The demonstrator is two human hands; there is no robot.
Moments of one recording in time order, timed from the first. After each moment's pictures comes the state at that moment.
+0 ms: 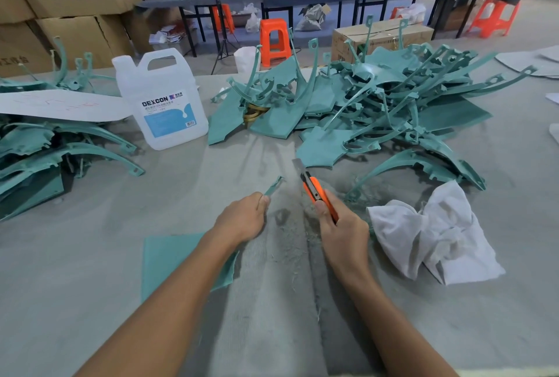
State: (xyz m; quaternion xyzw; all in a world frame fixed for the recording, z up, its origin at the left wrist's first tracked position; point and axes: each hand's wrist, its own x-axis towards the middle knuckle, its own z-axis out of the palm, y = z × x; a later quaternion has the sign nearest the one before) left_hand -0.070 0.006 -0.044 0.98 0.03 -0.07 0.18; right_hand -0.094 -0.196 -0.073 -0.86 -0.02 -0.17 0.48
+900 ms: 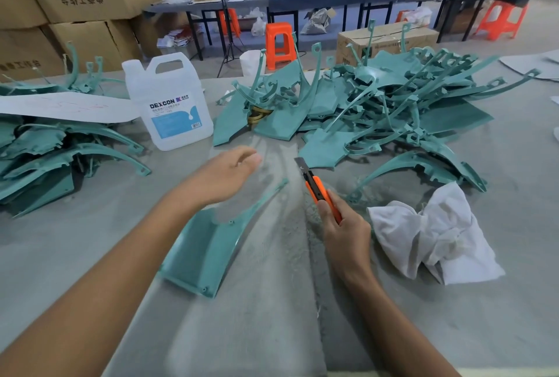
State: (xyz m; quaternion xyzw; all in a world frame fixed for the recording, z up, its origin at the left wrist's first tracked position) left_hand -0.084 0.027 0.065 0.95 -0.01 -0.02 0.31; right_hand -0.090 -0.197 -0.083 -0.81 0.00 -0.17 0.56
